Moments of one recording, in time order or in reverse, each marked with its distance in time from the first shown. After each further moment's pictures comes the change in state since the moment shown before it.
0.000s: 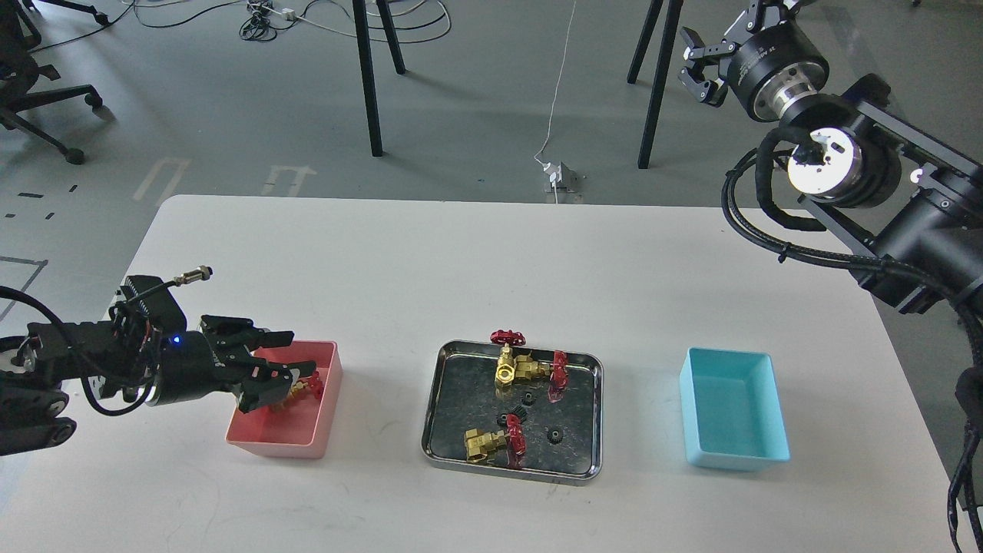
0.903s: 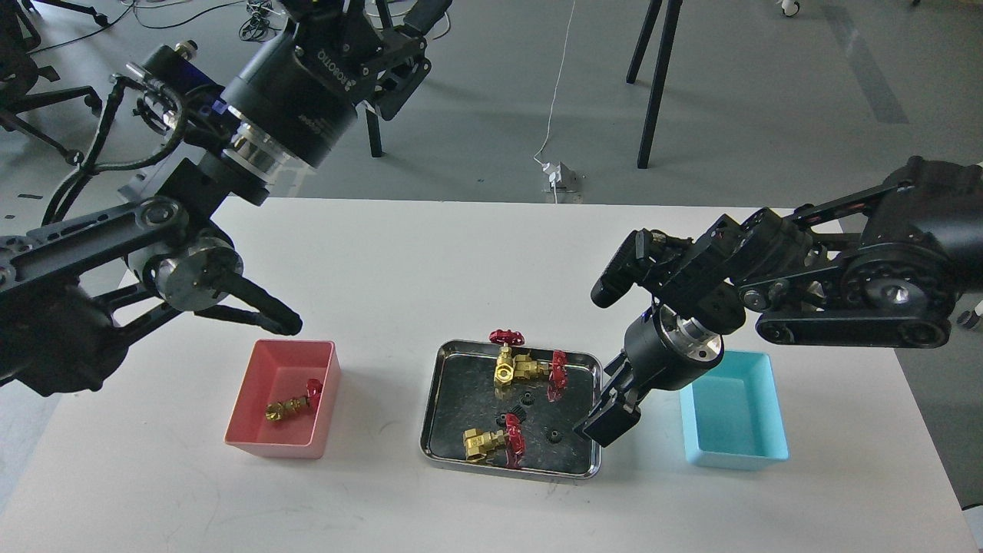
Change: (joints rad) left arm 0.252 -0.175 -1.268 -0.421 -1.171 -0.493 0.000; right arm 0.571 0.071 -1.174 0.571 -1.458 0.547 -0.001
